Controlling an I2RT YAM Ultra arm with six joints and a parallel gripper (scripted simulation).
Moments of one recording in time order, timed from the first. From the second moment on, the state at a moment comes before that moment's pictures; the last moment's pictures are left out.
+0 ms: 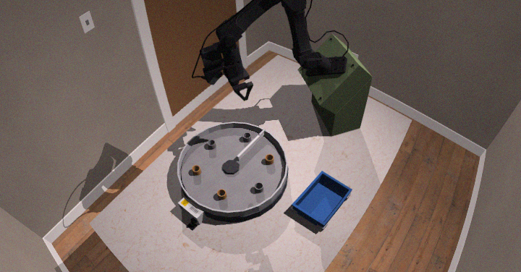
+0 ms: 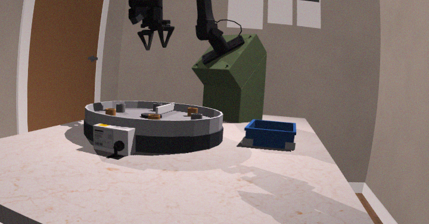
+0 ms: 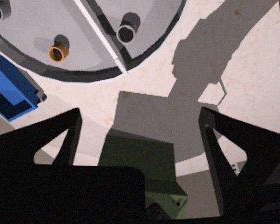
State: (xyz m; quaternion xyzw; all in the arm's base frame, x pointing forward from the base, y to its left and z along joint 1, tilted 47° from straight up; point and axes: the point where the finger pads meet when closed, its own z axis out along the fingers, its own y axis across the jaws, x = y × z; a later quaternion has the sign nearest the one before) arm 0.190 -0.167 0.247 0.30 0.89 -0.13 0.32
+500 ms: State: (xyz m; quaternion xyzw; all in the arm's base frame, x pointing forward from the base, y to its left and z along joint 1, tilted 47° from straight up) arm 0.258 -0.165 0.189 0.39 0.85 -0.11 0.34
